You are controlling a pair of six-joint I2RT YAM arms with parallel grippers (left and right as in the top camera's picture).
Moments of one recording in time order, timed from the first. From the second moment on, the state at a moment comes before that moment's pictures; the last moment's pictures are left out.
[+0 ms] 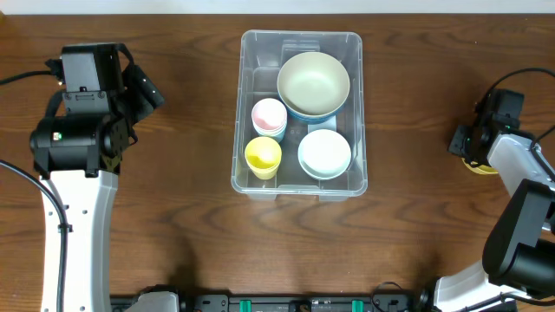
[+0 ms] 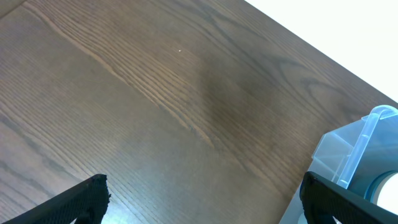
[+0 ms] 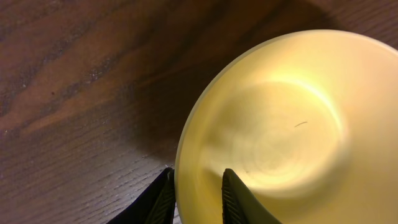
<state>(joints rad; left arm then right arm) 0.02 1.33 1.52 -1.05 -0.27 -0.54 -0.32 1.76 1.03 -0.42 0.09 0.09</state>
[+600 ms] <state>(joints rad) 0.02 1.33 1.52 -1.05 -0.27 -0.54 -0.32 1.77 1.03 -0.40 0.10 0.10</state>
